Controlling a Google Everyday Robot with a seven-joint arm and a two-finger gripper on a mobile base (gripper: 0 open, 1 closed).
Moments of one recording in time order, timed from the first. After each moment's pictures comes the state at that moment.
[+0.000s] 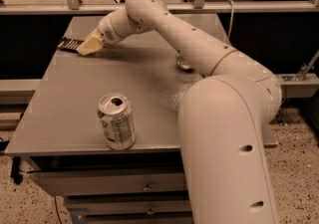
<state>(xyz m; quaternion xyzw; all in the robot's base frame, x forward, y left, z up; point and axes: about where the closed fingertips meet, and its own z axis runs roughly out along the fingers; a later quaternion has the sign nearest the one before) 0.786 0.214 0.832 -0.54 0.69 0.26 0.42</state>
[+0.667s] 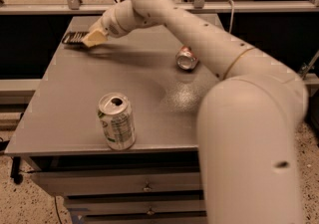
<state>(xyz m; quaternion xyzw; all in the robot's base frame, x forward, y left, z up) 0.776 0.198 0.869 -0.55 0.66 0.23 0.46</state>
